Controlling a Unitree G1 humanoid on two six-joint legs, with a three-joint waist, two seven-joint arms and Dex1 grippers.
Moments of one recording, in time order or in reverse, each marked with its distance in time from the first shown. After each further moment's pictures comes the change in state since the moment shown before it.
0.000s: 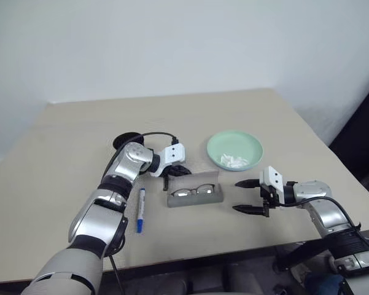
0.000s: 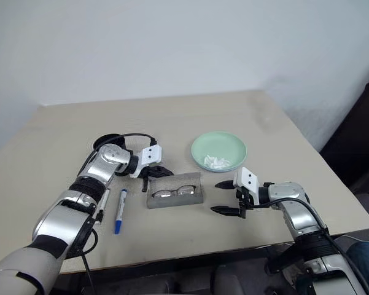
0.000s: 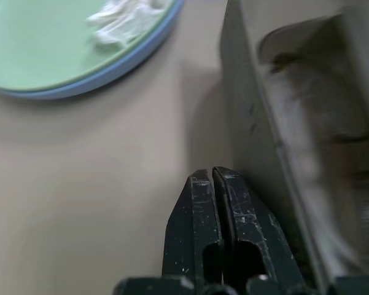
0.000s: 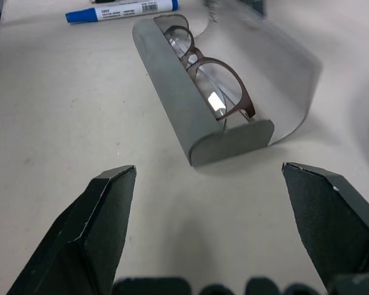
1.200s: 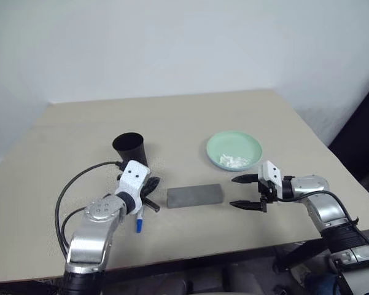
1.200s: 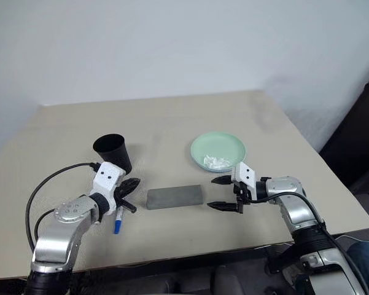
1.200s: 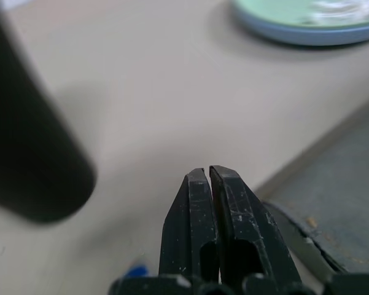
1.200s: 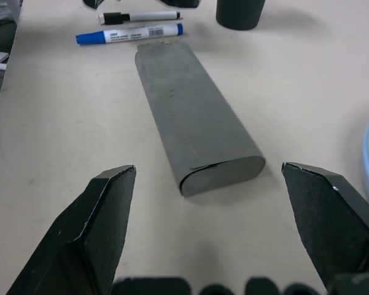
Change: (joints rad) left arm 0.847 -0.137 0.349 -1.431 -0.092 1.013 0.940; right arm -0.066 0.017 -0.001 0.022 0.019 -0.002 0.041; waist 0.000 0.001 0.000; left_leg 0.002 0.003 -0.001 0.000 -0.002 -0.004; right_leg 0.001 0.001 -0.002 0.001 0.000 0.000
